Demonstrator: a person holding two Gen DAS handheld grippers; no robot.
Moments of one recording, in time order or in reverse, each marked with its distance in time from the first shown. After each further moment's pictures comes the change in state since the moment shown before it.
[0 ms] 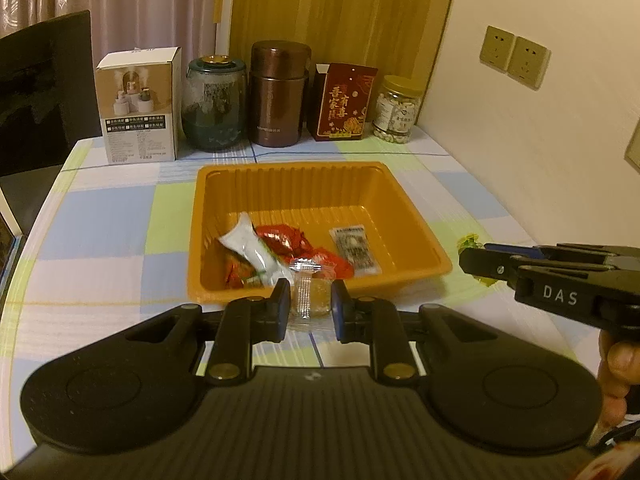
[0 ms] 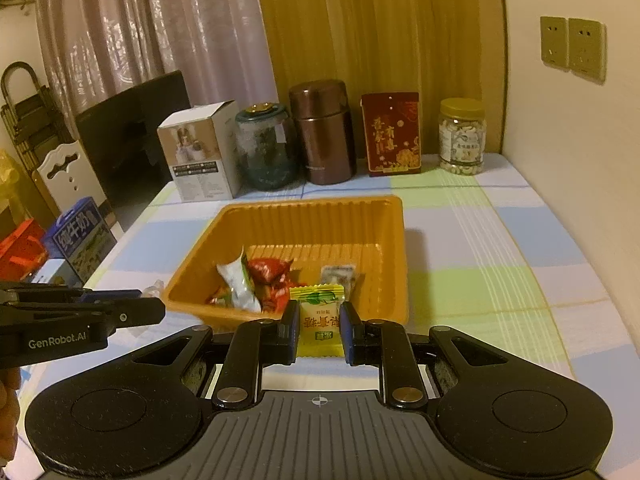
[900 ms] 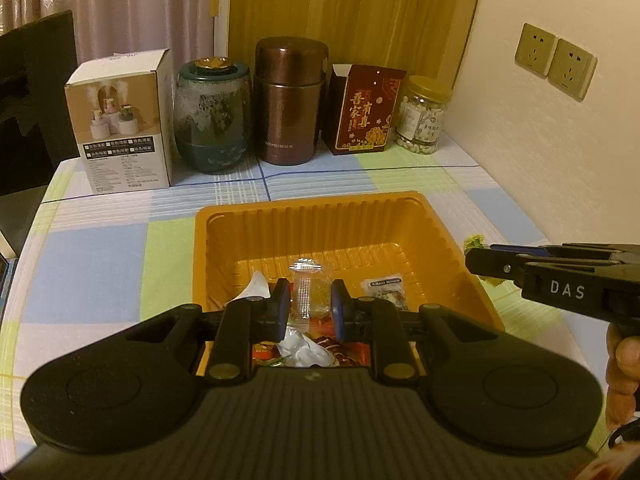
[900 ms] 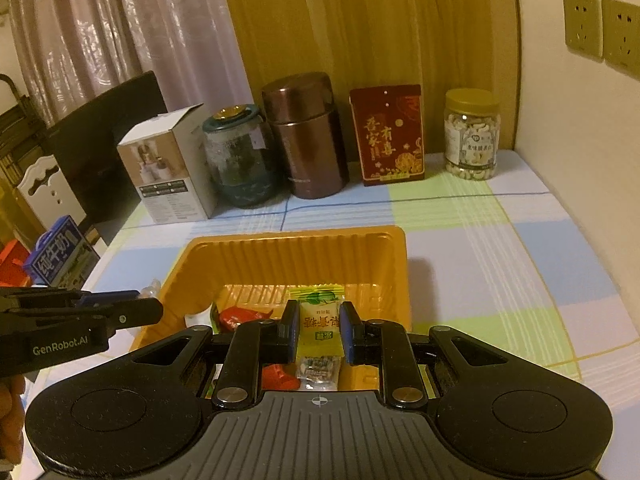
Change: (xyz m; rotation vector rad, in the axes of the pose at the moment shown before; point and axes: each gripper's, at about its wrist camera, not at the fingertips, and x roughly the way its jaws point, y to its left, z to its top) left arm 0.077 0.022 0.061 0.020 0.040 0.015; right arm 0.079 -0.026 0.058 0.056 0.048 -0.003
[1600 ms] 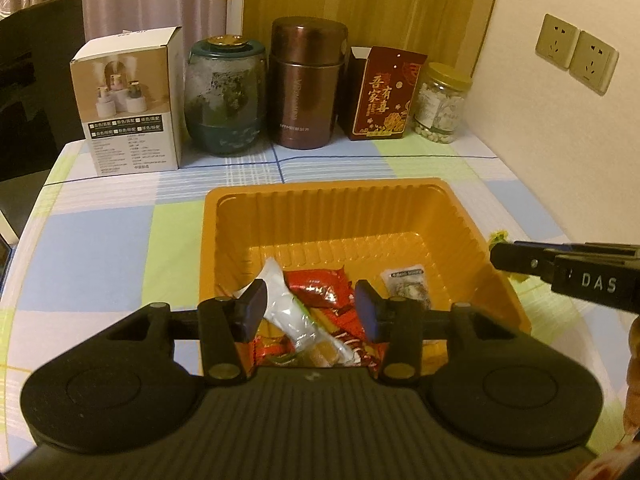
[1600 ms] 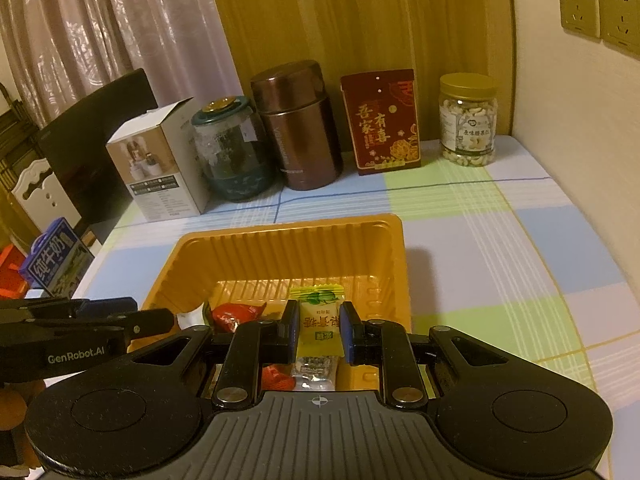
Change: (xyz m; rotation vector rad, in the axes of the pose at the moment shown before) left arm 0.020 0.010 -0.008 -0.024 0.029 0.031; right arm 0.011 -0.005 -0.002 0.028 0.018 -0.006
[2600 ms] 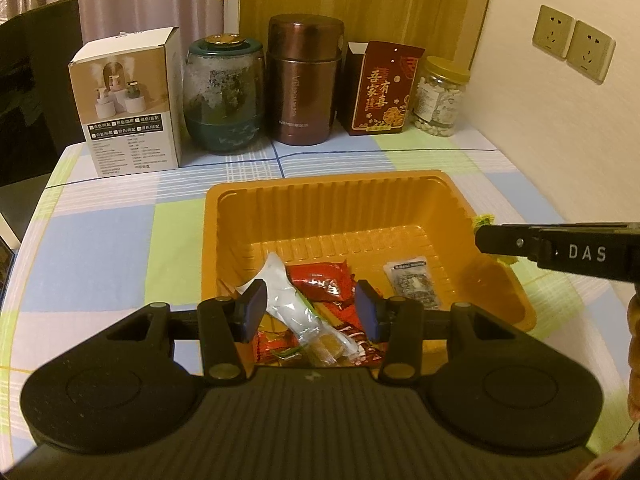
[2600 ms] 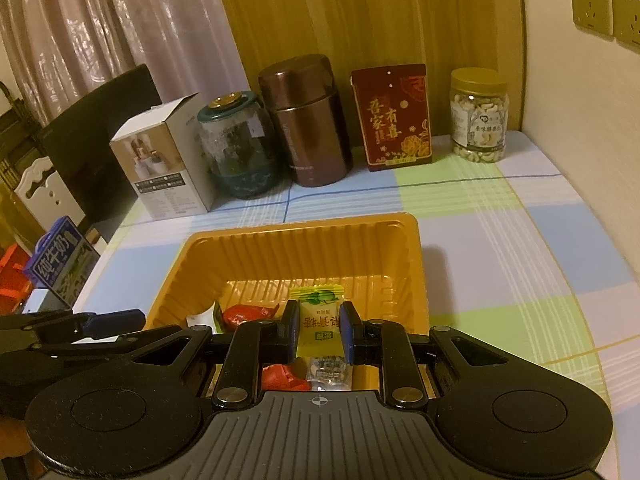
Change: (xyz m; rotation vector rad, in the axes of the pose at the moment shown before) left arm 0.001 0.000 -0.004 0.022 0.001 0.007; right arm 0.011 0.007 0.006 0.010 0.023 0.015
